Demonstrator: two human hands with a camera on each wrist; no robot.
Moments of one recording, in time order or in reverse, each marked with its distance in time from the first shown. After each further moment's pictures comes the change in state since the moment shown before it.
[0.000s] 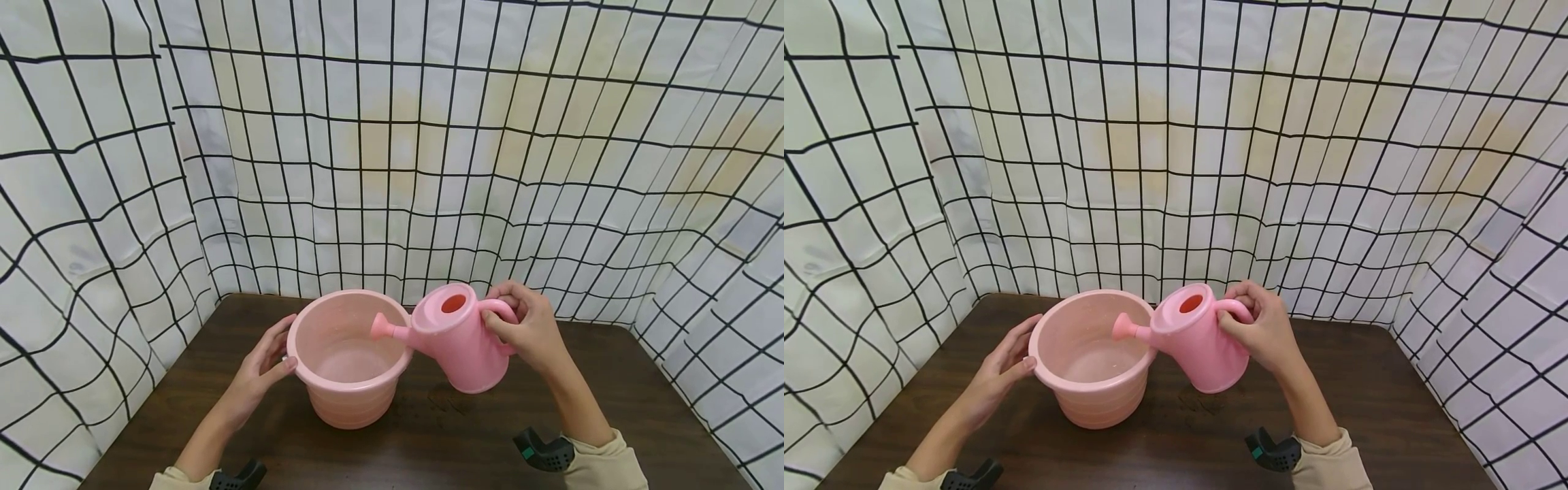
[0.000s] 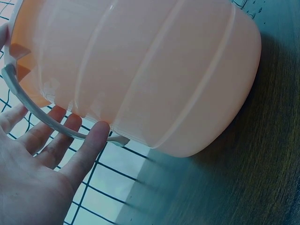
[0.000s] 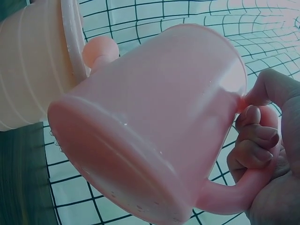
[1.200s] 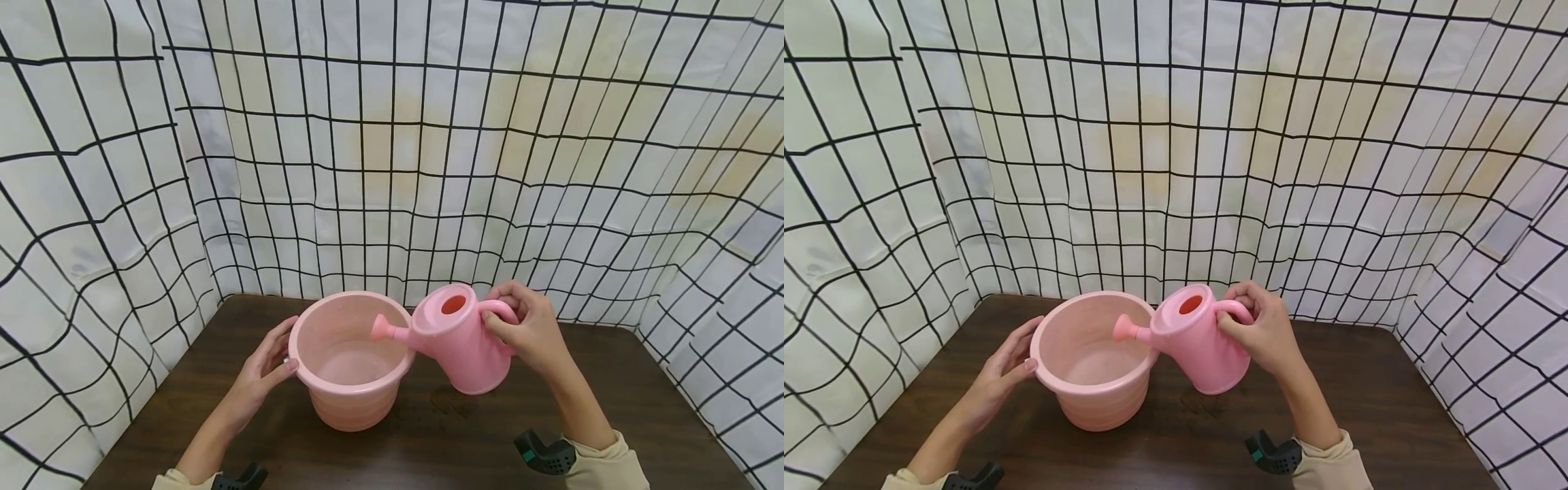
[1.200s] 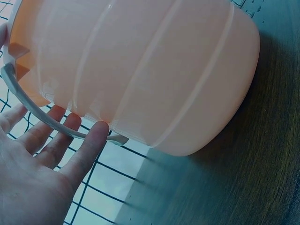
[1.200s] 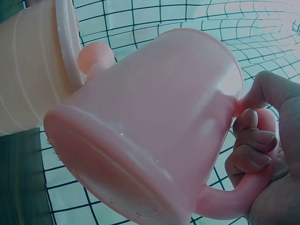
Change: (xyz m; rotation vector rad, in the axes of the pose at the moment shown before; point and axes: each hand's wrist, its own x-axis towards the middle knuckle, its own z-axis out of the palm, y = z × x) left_hand 0.000 0.001 0.001 -0.022 0.000 0.002; right_hand 0.003 -0.003 0.002 -0.053 0.007 -0.023
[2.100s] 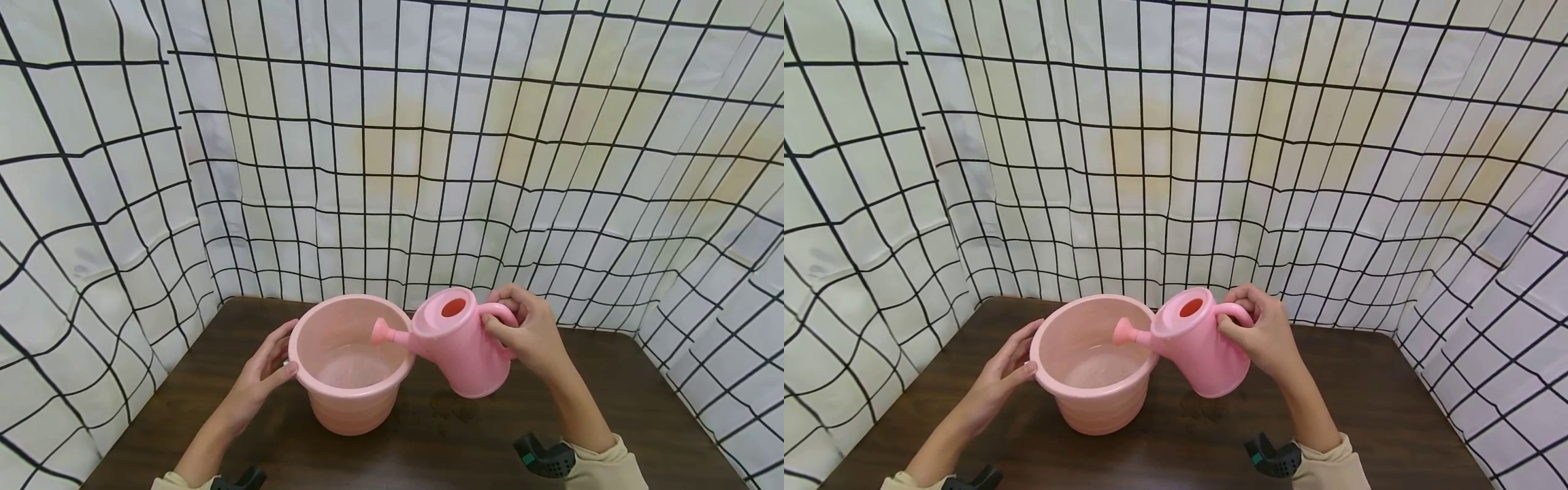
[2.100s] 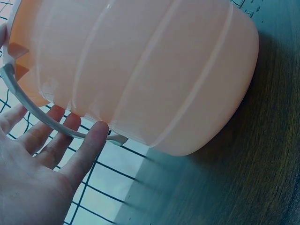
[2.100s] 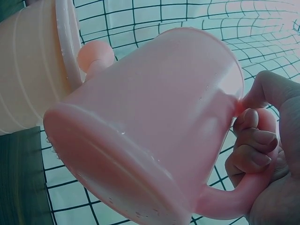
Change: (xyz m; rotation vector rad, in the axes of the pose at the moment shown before) left_hand -0.001 -0.002 -0.001 0.012 0.001 0.010; right_hand 0.001 0.002 0.000 0.014 -0.005 0.001
